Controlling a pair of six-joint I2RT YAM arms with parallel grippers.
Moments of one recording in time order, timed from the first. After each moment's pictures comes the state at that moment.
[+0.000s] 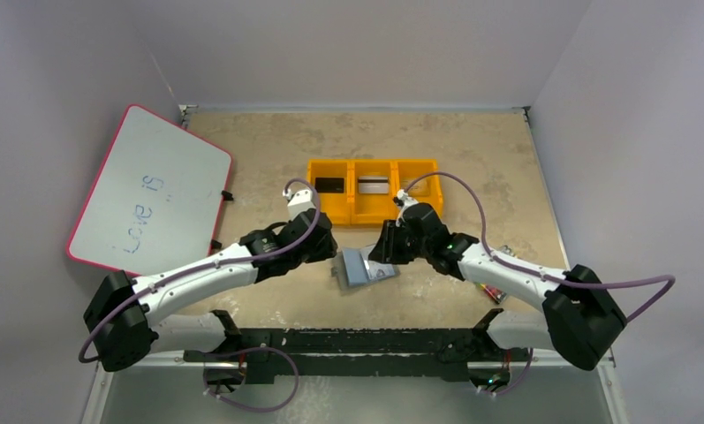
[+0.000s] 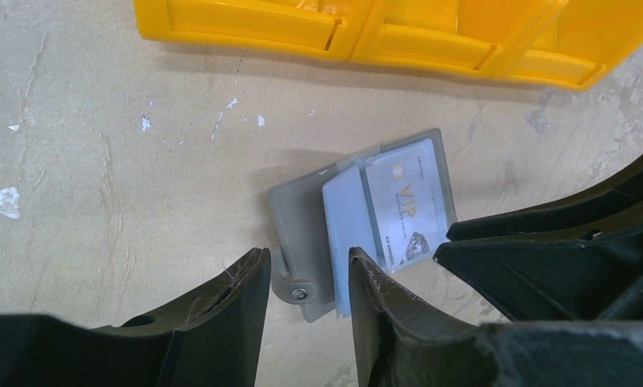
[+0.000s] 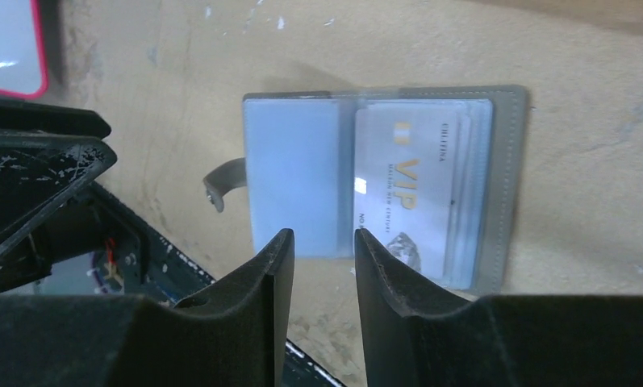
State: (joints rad) left arm -0.93 1.20 0.81 -0.45 -0.38 -0.97; right arm 0.72 1.25 0.61 -0.11 -0.15 0.73
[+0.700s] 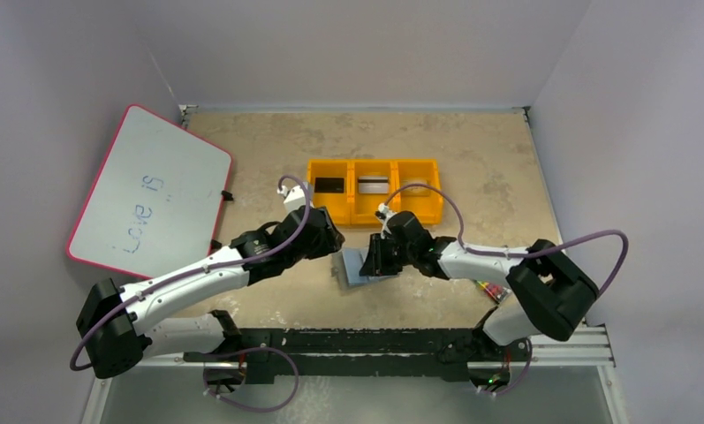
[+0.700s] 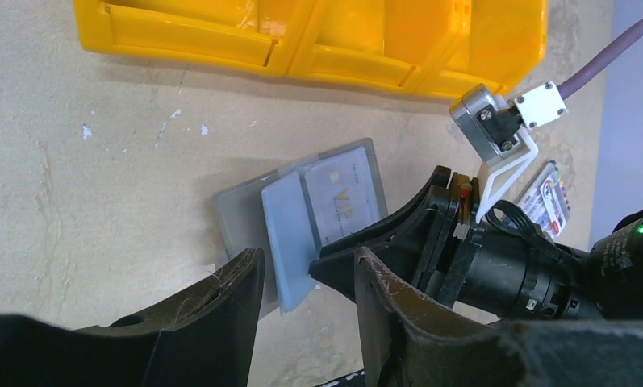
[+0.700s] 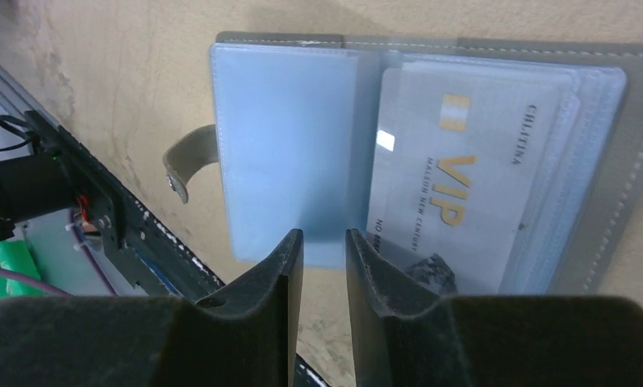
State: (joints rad) left arm -0.93 1.14 0.82 -0.40 -0.35 -1.02; right arm 0.77 1.46 0.59 0.05 -0.29 0.73
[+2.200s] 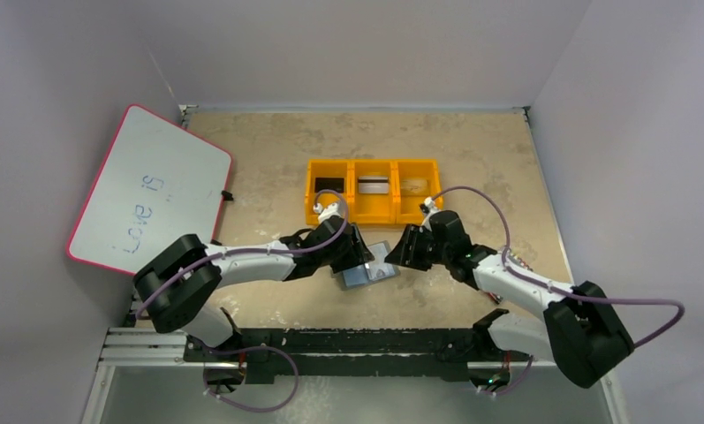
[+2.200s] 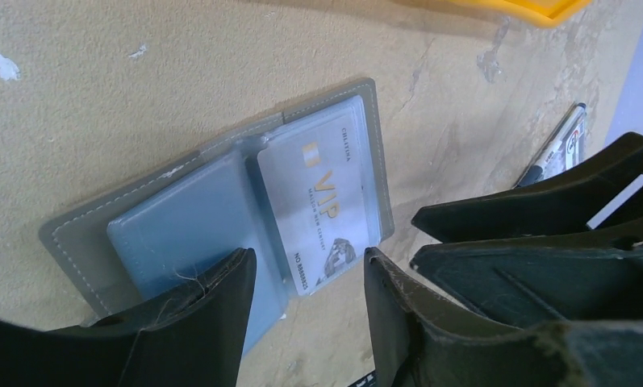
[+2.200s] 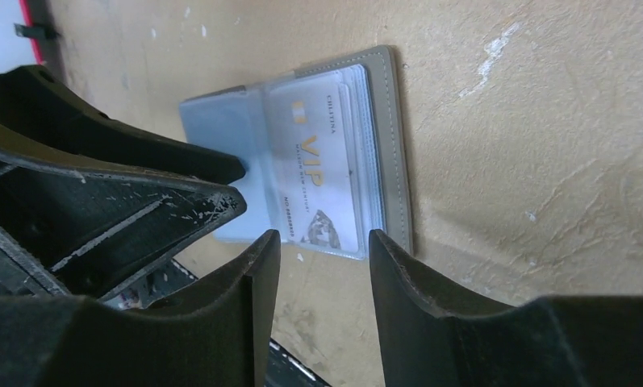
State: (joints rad) left arm -0.93 1.52 0.72 0.02 -0.09 -1.13; right arm 0.53 1.13 0.43 -0.03 -0.27 0.78
